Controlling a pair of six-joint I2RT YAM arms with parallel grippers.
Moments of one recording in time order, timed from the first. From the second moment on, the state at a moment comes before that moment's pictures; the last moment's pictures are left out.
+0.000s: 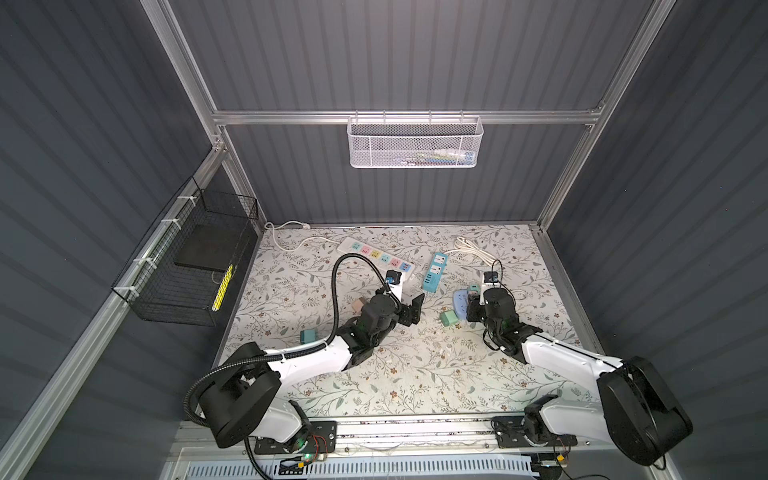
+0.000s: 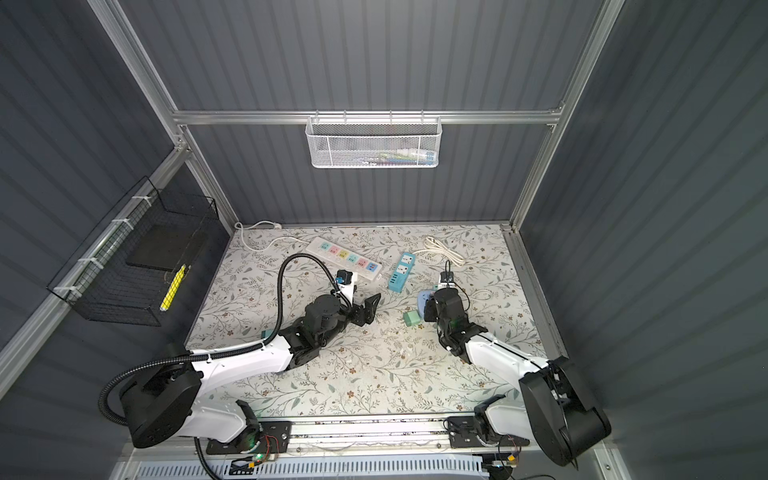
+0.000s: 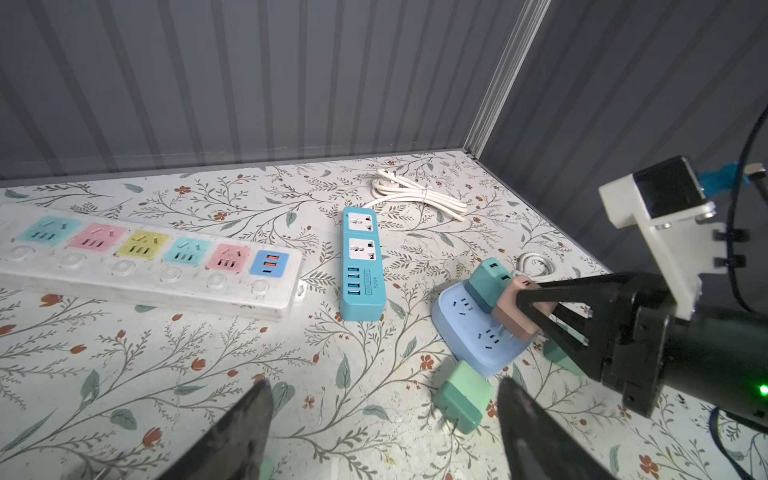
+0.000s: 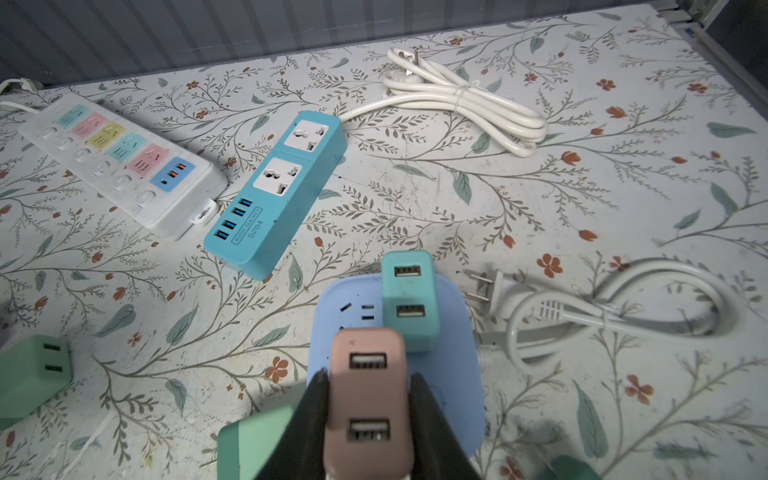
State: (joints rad) left arm -0.89 1.42 0.69 0.46 -0.25 -0.30; right arm 0.43 1.26 0.48 0.22 0.27 0.31
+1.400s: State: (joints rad) left arm -0.89 1.34 0.64 0.48 -0.28 -0.29; right arm 0.60 1.40 0.48 0.36 0.44 0.31
